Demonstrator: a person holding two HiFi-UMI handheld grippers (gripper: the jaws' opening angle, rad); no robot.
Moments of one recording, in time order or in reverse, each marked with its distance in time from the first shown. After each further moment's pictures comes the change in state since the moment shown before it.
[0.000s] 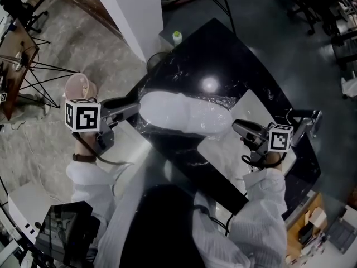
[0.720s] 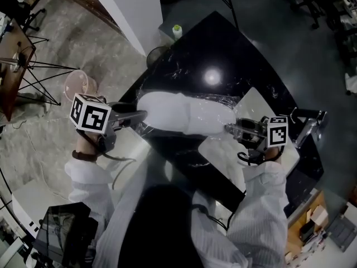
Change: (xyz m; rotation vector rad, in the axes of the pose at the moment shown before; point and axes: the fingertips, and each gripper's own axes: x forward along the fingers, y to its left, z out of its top) left arm 0.030 -0.013 -0.035 0.034 0.250 -0.076; right arm 0.031 0.023 -0.006 0.026 0.094 0.254
